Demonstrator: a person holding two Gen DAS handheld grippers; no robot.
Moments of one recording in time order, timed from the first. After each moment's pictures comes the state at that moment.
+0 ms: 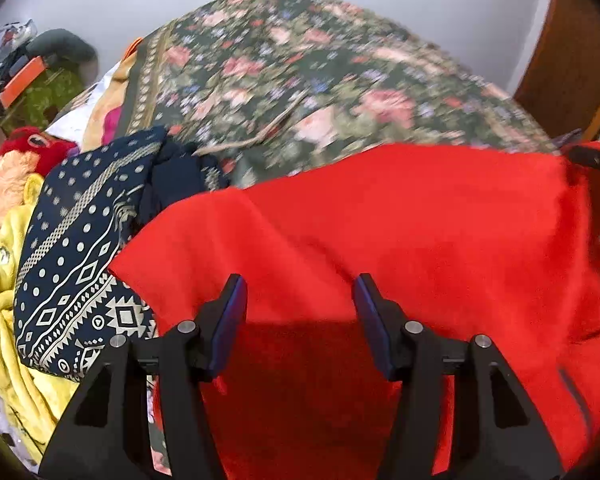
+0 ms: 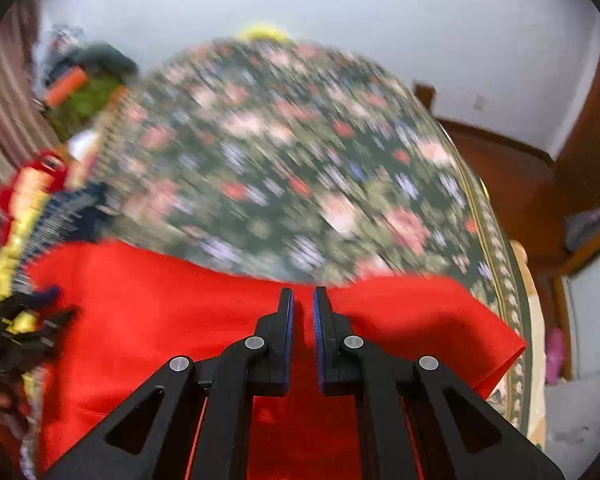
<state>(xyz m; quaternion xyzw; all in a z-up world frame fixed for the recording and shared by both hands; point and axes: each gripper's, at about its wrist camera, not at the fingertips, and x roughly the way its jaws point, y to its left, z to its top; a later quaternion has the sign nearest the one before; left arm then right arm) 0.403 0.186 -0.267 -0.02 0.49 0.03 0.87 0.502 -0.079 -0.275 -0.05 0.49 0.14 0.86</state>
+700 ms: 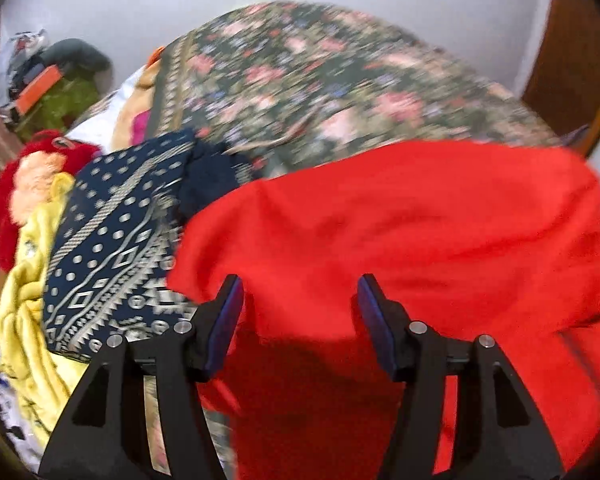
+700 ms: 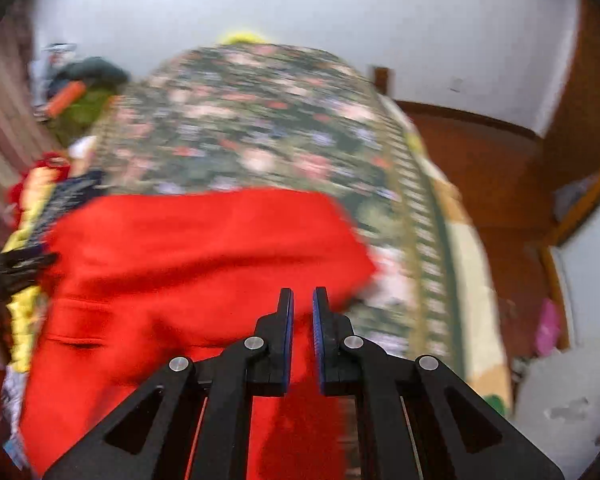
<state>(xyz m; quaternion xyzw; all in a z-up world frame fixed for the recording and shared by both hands) 0.364 0.188 -0.238 -0.01 0.46 0.02 0.89 0.426 -0.182 -0.252 -0.02 0.47 0.17 0.87</state>
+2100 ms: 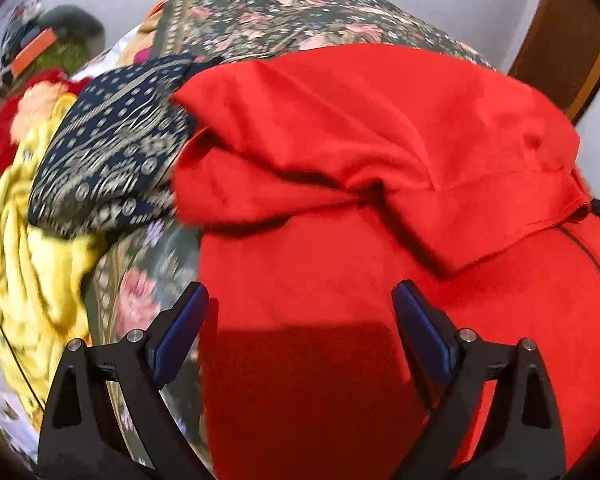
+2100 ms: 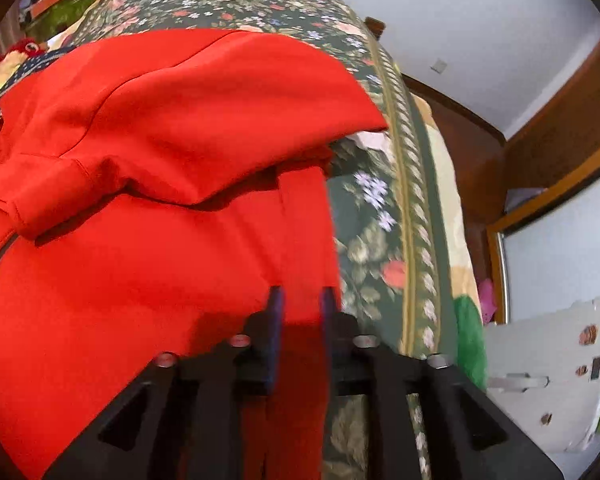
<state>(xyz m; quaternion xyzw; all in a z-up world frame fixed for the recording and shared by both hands) 0.257 0.182 -0.276 -0.04 0.51 0.02 0.86 0.336 -0.198 -0.327 -0.17 0.52 0.06 0.83</state>
